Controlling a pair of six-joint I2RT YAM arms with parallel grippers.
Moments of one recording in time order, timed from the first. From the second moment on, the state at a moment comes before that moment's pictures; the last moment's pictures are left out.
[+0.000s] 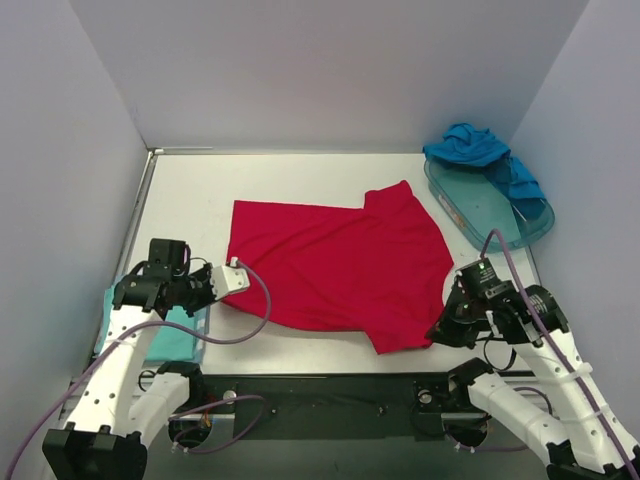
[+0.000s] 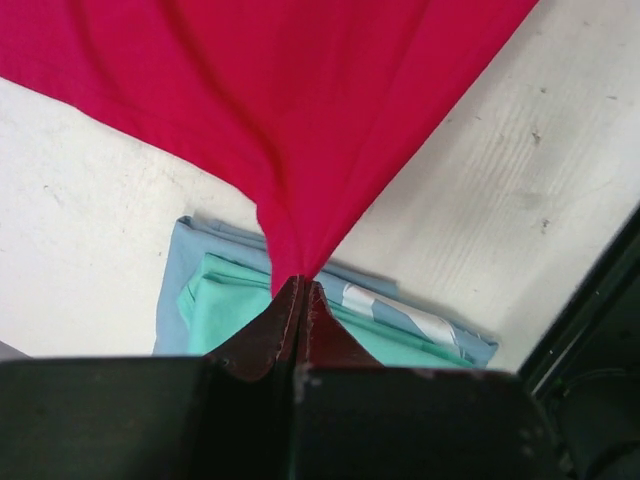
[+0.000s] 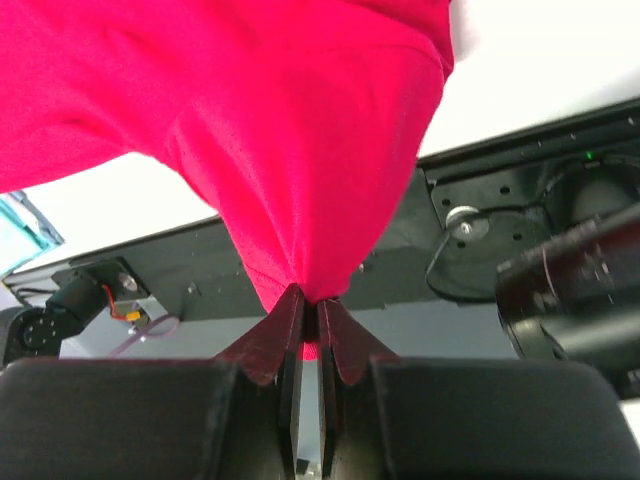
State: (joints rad) left arm -0.10 0.87 0.81 -0.99 0.37 1.06; right arm 0.45 0.76 0.92 -1.36 -0.07 0.97
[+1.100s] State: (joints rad) left arm -0.17 1.29 0.82 -0.56 0.16 0.89; right arm 0.04 1.73 1.30 -1.16 -0.16 0.25
